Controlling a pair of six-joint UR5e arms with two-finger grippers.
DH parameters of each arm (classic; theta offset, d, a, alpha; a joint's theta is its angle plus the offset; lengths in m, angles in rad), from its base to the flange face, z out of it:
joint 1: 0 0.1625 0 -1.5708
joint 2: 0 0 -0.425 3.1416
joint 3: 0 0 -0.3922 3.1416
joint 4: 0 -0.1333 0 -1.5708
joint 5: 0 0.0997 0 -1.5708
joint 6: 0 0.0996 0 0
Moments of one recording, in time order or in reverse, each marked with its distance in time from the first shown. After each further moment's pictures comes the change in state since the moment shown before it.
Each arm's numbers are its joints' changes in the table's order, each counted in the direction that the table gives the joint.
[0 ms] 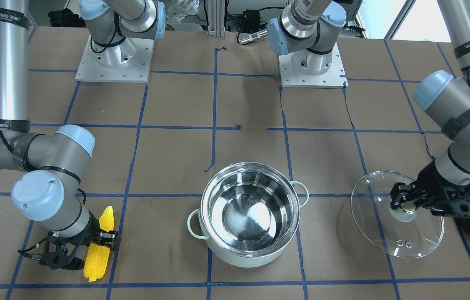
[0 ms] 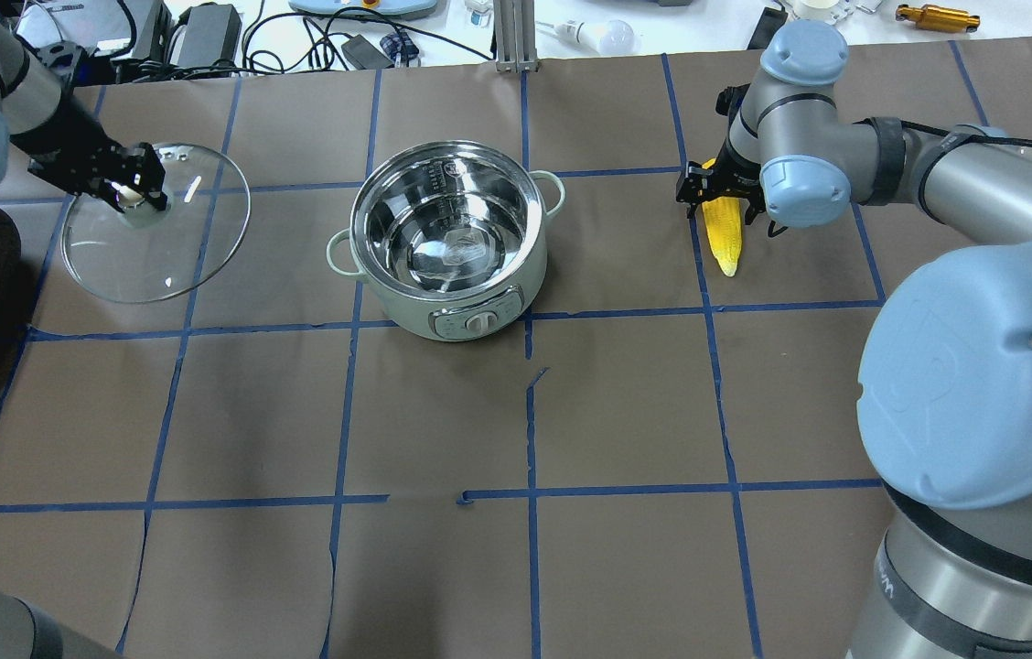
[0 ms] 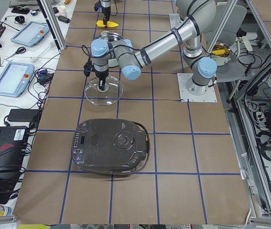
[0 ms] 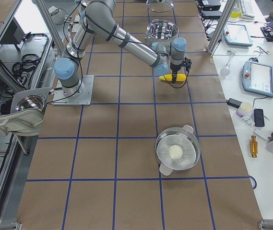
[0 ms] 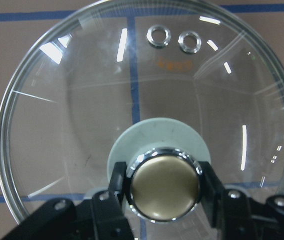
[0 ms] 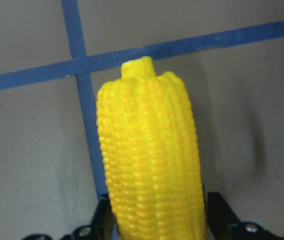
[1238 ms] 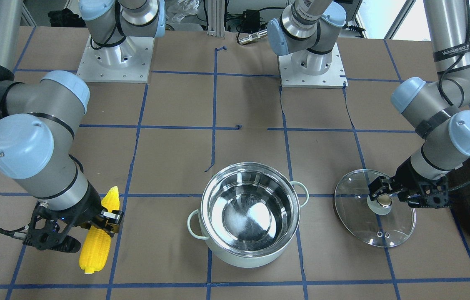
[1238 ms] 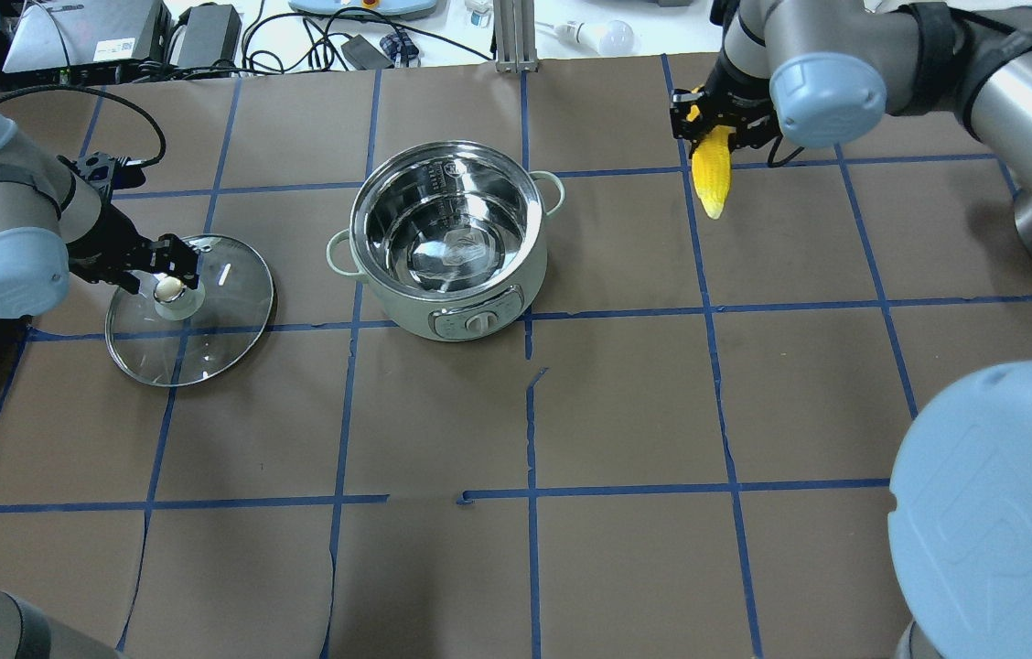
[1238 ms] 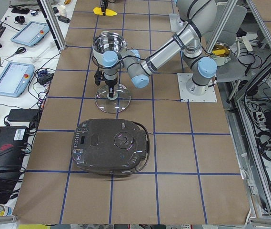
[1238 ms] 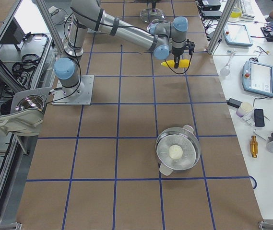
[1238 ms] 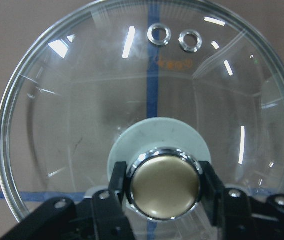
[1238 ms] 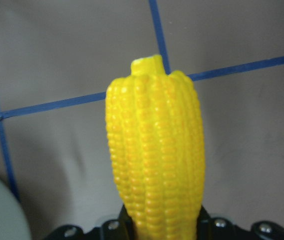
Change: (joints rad) left arm 0.009 -0.015 -0.138 -0.088 0.000 -0.043; right arm 0.116 0.164 -0.189 -0.304 0.017 0.143
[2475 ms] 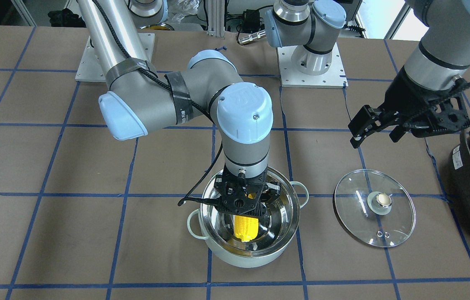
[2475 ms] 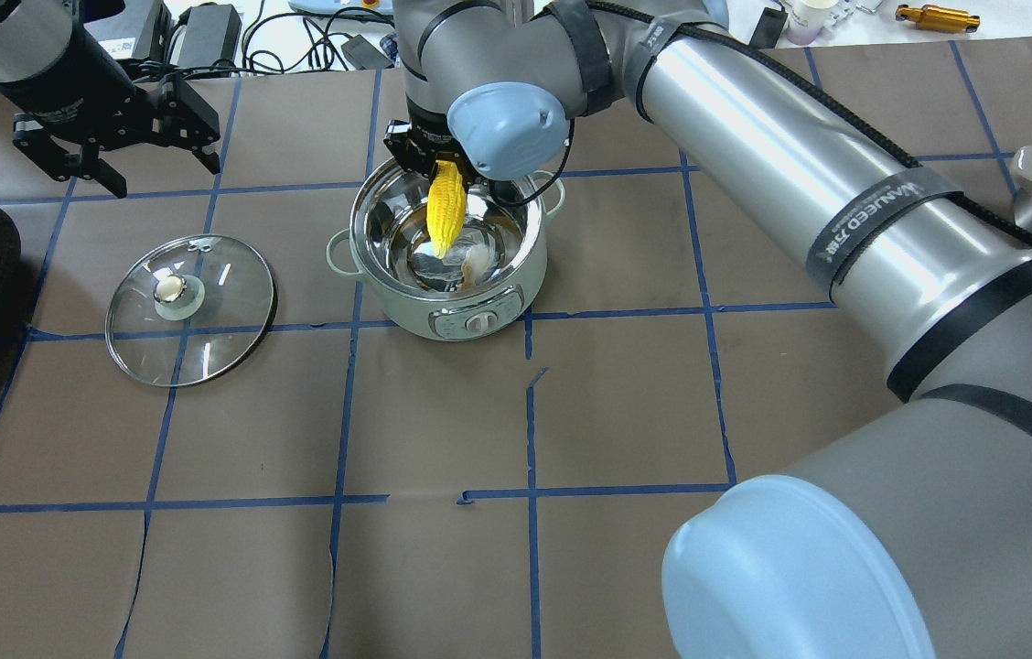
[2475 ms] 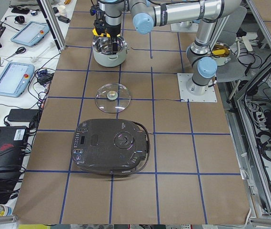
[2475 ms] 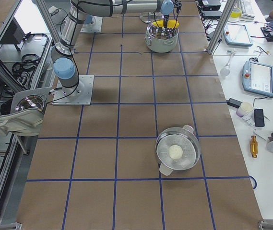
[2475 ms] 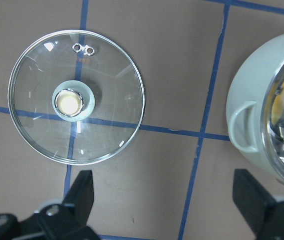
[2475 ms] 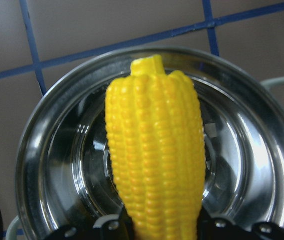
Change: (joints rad) left arm -0.258 -0.294 0.286 0.530 0.009 -0.450; right arm 0.405 -0.165 -0.233 -0.083 0.000 0.411
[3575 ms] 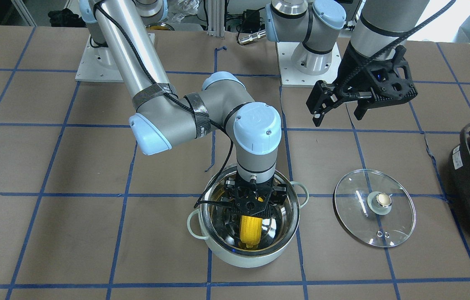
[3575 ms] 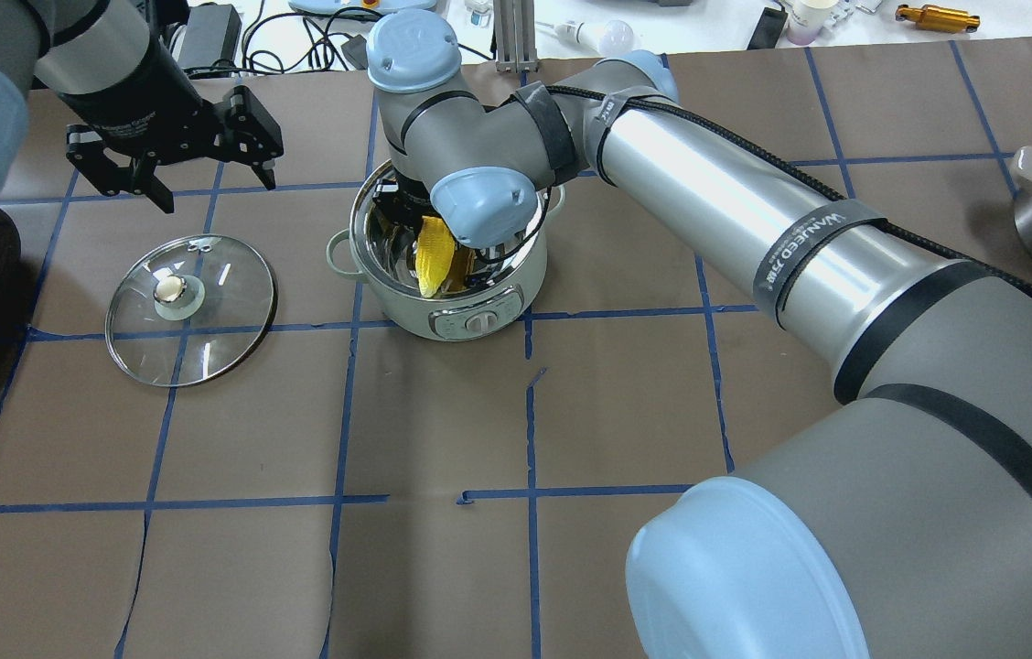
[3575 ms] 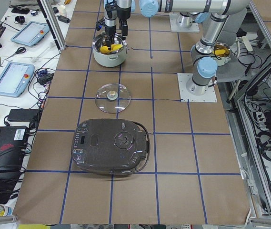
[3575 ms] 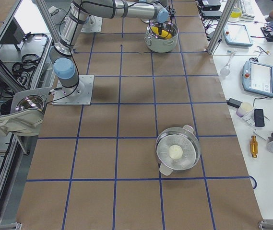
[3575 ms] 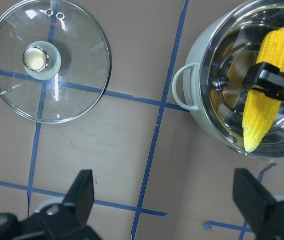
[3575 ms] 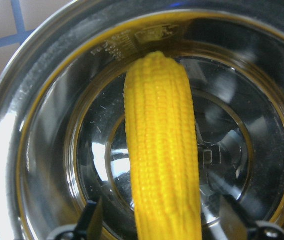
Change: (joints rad) left arm -0.153 -0.059 -0.035 0.029 0.062 -0.135; right arm 0.031 -0.039 0.079 0.139 -0.009 0.027
